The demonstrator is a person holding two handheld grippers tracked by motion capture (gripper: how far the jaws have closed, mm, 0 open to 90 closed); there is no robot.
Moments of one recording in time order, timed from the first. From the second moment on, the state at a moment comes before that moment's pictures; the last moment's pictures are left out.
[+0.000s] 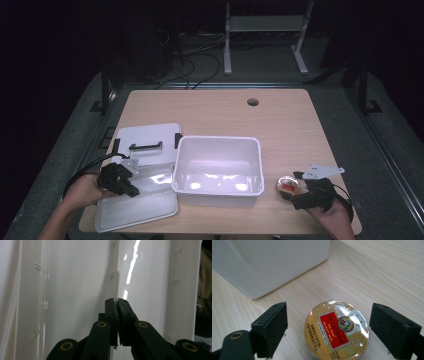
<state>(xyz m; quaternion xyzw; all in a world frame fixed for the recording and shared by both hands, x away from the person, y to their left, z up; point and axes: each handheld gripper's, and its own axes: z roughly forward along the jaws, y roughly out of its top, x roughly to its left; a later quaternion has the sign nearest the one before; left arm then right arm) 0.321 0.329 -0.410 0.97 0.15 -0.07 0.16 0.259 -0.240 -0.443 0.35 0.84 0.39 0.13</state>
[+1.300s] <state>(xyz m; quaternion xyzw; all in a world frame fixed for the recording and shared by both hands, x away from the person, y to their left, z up) 0.306 0.320 -0.376 0.92 0.20 0.05 0.32 0.286 -0.217 -0.449 0.32 0.92 0.21 0.10</state>
